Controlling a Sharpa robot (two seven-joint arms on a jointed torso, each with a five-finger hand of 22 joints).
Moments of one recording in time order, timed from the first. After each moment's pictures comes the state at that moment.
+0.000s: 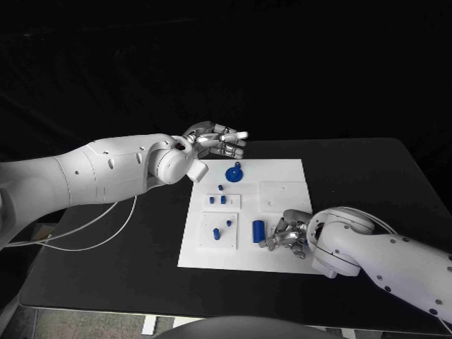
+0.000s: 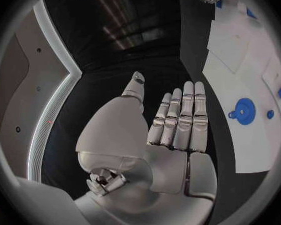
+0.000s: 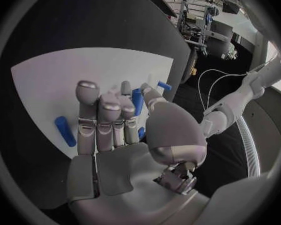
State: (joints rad) left arm 1.25 -0.75 -0.10 1.22 -0.12 -0.07 0.22; left_hand 1.30 -0.06 -0.06 0.07 0.06 0.92 0.15 0.06 0.06 1.03 0.16 0.06 0.06 1.15 0.12 0.07 0.08 0.06 1.05 0.11 0.09 0.08; right arm 1.00 -0.57 0.01 1.48 -1.16 0.03 -0.61; right_hand 1.07 -0.06 0.13 -0.02 0.24 1.25 0.03 0.07 0.18 1.33 -0.05 1.04 1.23 1.45 -0.10 1.05 0.97 0.09 1.46 -0.12 0.69 1.16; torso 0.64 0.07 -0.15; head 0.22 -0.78
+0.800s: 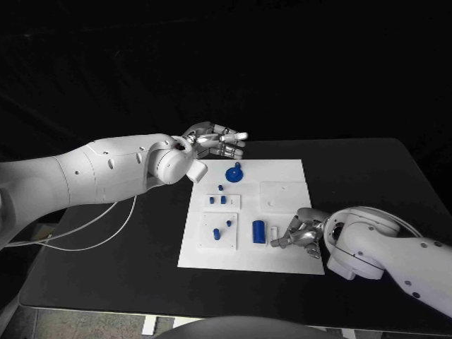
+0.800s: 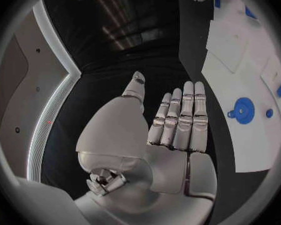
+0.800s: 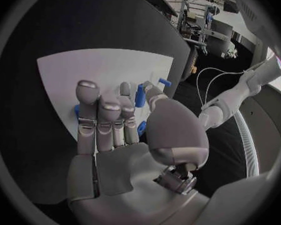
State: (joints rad) left arm 1.25 -0.76 -0.11 1.22 -0.12 -0.07 0.21; left_hand 1.30 -0.05 -0.06 0.06 0.06 0.92 0.15 0.06 0.06 1.03 0.16 0.06 0.06 1.15 0.12 0.07 0.08 0.06 1.05 0.11 0.09 0.08; right arm 0.99 -0.67 0.05 1.56 -1.16 0.03 -0.60; right_hand 1.11 -0.12 0.13 0.07 0.20 1.24 0.03 0.06 0.18 1.34 -0.05 1.04 1.23 1.45 -0.10 1.05 0.97 0.09 1.46 -0.12 0.68 1.17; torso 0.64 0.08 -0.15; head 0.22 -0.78
